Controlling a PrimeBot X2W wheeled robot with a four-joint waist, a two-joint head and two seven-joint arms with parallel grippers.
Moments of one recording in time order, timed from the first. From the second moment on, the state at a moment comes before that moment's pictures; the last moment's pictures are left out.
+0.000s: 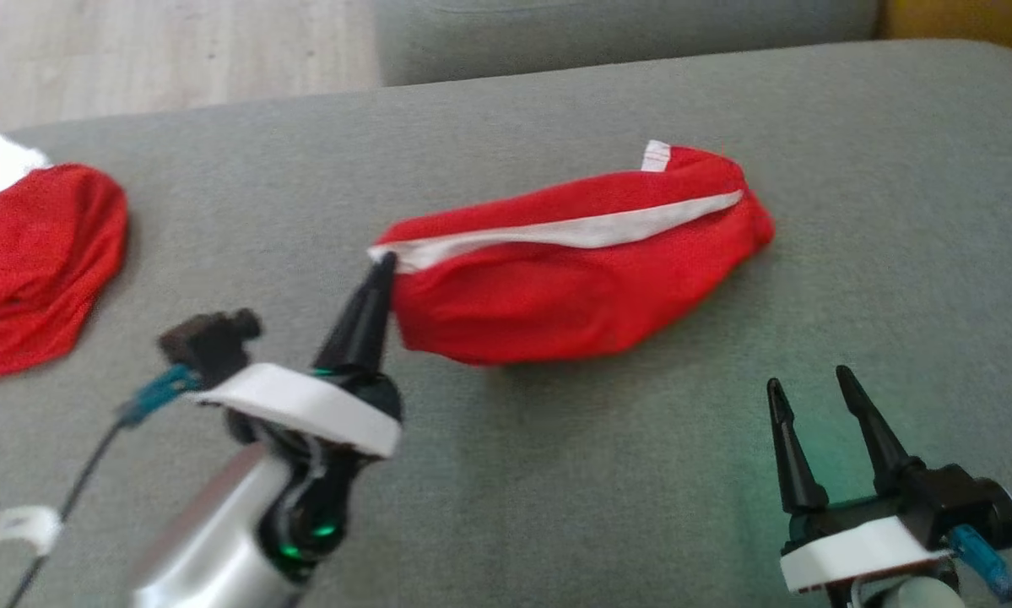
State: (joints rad) left arm -0.40 0.29 -0.70 0.14 -1.19 0.00 -0.12; right arm 0.08 -0.07 0.07 0.14 0.06 0.13 -0.26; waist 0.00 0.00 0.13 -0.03
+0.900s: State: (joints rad) left arm -0.44 0.46 -0.66 0.03 -1.08 0.07 -0.10; right arm -0.52 -0.31 0.41 0.62 0.15 0.13 -0.26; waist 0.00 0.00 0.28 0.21
